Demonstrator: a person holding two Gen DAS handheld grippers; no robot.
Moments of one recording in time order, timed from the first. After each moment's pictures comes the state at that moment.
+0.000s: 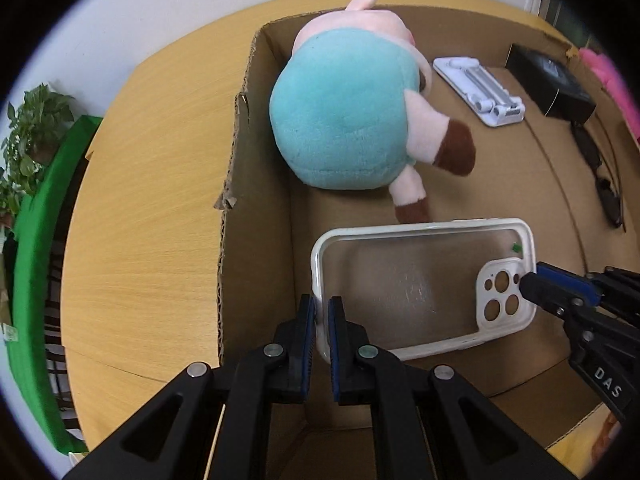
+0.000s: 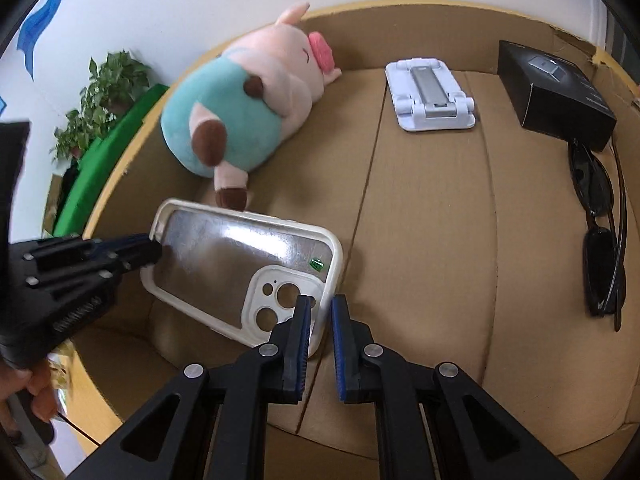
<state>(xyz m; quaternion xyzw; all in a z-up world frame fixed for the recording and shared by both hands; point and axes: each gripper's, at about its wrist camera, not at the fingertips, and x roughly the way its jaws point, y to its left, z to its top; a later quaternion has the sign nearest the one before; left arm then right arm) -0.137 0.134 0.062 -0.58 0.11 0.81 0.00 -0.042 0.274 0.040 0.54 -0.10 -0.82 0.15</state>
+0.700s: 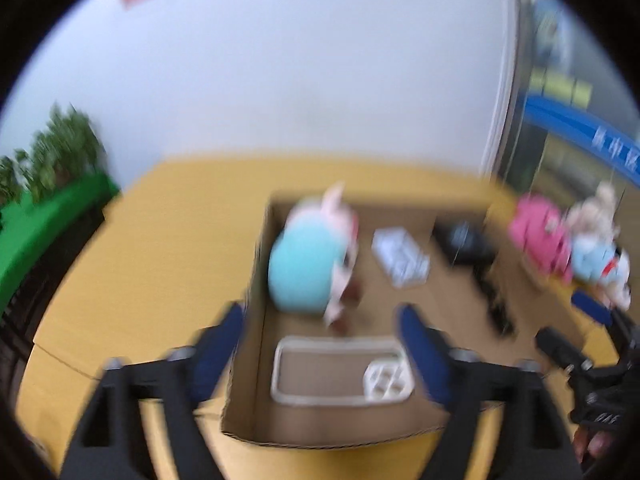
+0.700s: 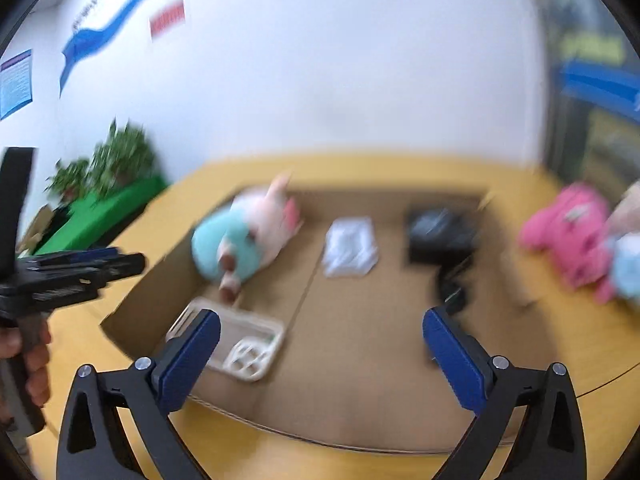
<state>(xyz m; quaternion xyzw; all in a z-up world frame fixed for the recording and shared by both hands) -0.015 0.127 0.165 -0.28 -0.02 0.96 0.05 0.070 0.332 0.145 0.28 -0.02 -0.96 0.07</state>
